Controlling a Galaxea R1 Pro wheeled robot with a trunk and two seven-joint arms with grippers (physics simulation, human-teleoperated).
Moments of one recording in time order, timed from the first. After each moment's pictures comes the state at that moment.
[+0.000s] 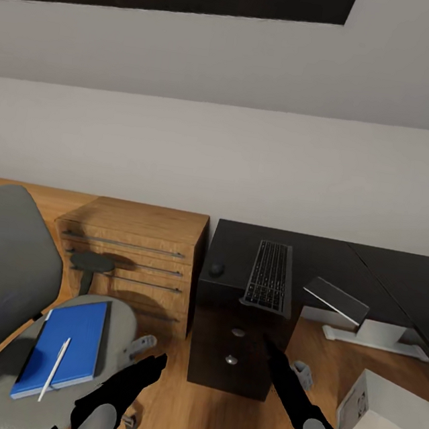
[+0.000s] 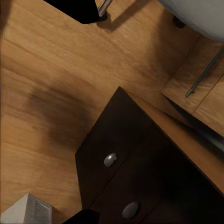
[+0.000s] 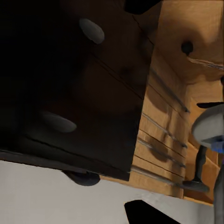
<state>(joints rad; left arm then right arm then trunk) -0.16 0.09 -0.54 -1.59 1.03 0.28 0.83 -0.18 -0.07 0.08 -1.16 -1.23 0.12 0.14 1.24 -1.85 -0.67</state>
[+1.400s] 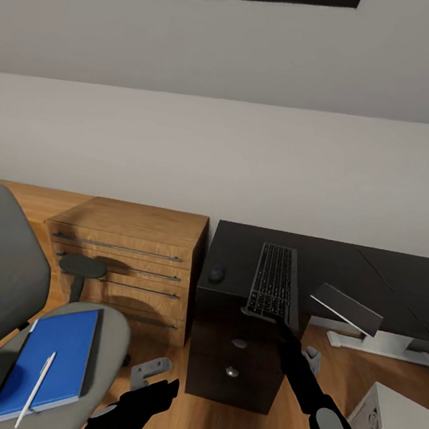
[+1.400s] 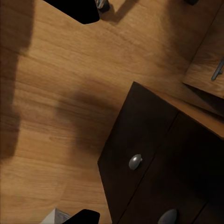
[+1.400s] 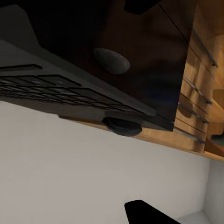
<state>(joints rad) -0.16 0.11 -0.68 -1.55 1.03 0.31 0.83 -0.19 -0.07 0.01 -1.24 -1.32 0.17 0.25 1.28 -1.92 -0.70</state>
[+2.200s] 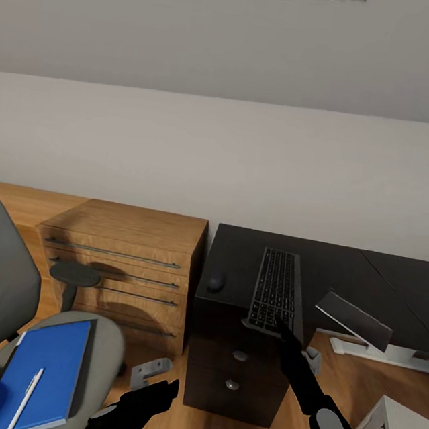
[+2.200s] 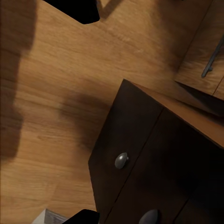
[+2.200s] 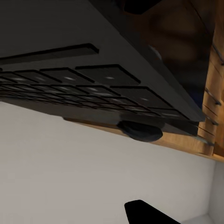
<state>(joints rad) -0.16 0.11 -0.69 -1.54 1.03 0.31 0.83 -0.19 -0.07 0.00 -1.24 -1.32 0.17 0.24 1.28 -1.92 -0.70</state>
